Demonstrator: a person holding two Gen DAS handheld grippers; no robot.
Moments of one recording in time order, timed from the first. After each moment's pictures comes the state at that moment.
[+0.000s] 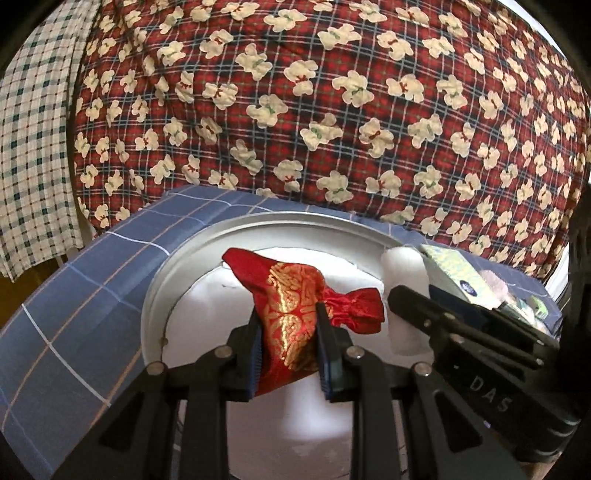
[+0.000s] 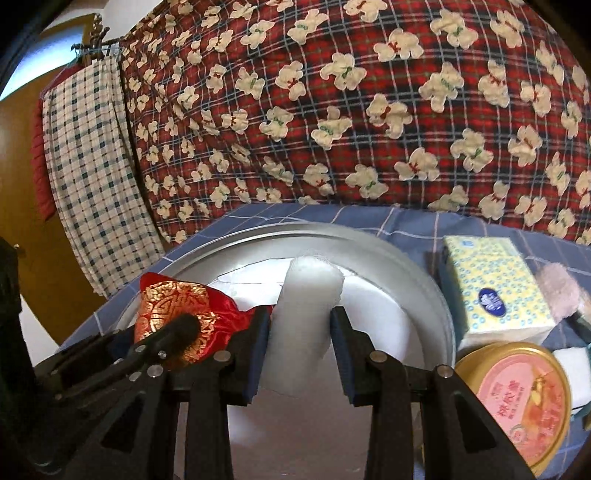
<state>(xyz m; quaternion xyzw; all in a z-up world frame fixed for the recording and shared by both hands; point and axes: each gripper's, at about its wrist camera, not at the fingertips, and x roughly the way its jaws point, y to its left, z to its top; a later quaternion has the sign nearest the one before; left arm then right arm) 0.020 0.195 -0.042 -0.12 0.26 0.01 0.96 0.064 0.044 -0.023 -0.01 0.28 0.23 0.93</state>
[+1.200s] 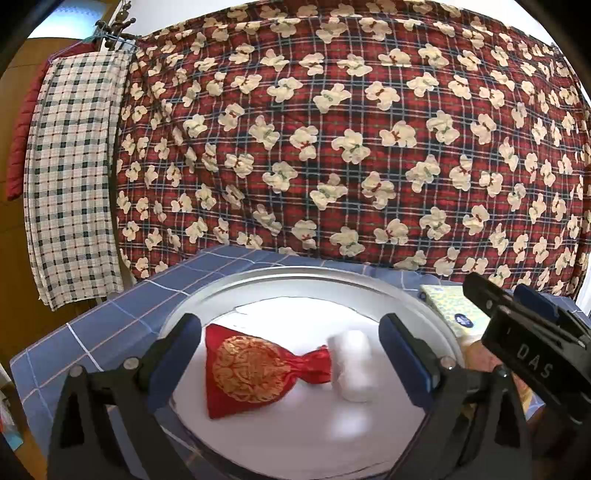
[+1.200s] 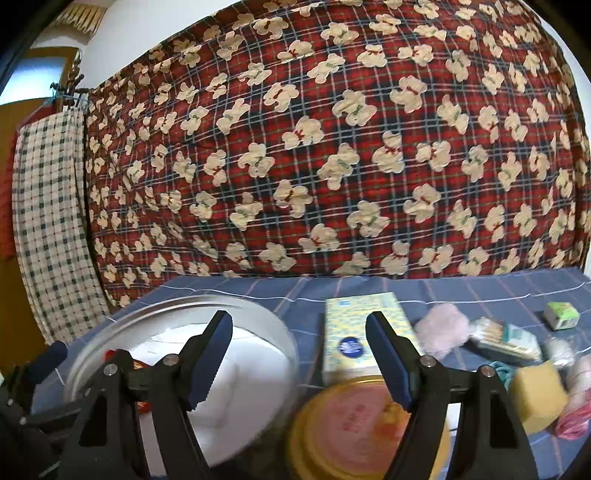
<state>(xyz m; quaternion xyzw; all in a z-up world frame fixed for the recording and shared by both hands) -0.018 0.145 -0.020 -0.07 0.15 0.11 0.98 0.025 -0.031 0.008 0.00 0.14 0.09 0.99</state>
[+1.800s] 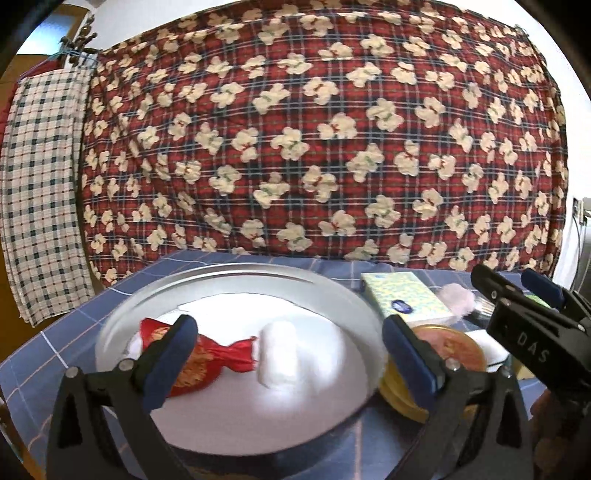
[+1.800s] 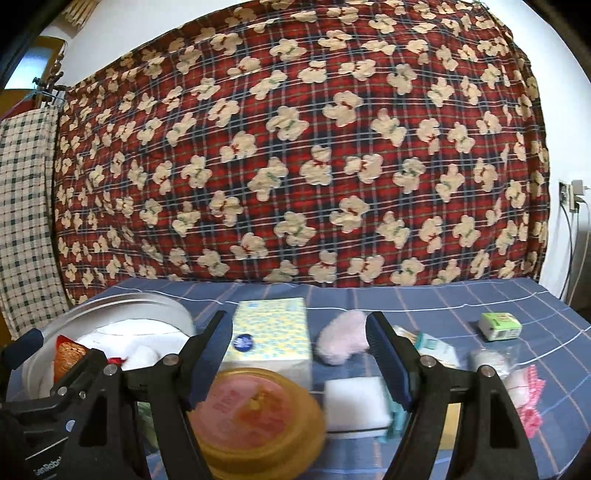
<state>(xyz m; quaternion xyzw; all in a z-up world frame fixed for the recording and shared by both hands) -0.022 0.083 -0.016 -0.04 0.15 0.06 0.99 0.006 -0.103 0.012 -0.02 0.12 0.02 0.99</state>
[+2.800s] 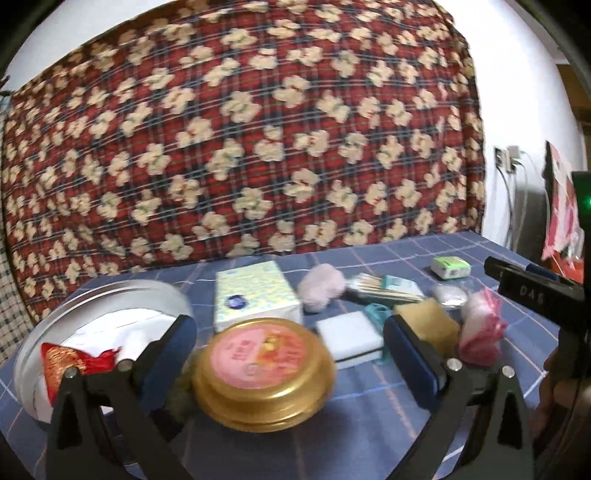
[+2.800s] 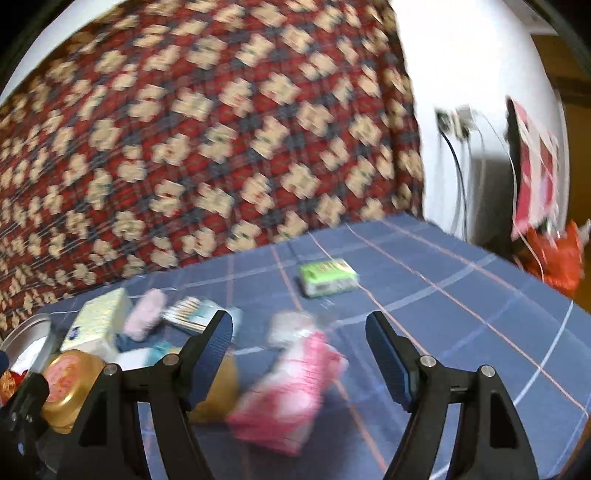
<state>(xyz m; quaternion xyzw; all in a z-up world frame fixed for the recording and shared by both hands) -0.028 -0.050 -0.010 0.03 0.15 -0.08 0.98 -0.029 -0.296 0.005 0.09 0.19 -0.17 0.96</state>
